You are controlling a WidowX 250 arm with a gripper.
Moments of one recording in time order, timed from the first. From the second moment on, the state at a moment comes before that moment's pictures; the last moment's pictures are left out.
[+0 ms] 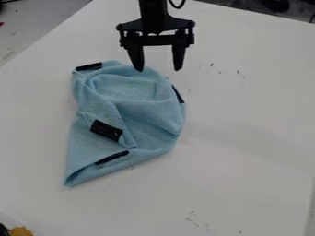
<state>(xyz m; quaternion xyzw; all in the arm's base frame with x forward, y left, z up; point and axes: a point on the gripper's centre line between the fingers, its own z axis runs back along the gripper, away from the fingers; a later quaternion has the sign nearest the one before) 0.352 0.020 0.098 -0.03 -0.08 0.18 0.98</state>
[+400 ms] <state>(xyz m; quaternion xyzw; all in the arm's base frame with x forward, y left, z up) 0.321 0.031 0.067 -0.03 -0.02 0.24 0.97</state>
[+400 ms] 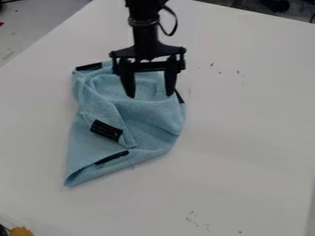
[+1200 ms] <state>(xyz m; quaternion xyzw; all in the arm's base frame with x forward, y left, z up) 0.264 0.073 0.042 -0.02 0.01 0.34 0.94</state>
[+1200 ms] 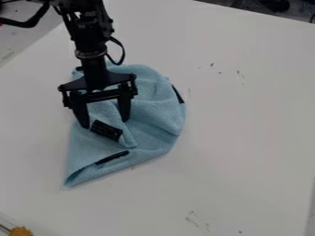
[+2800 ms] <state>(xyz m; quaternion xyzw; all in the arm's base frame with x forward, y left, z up) 0.279 0.092 0.016 -0.07 0.03 0.31 0.95</state>
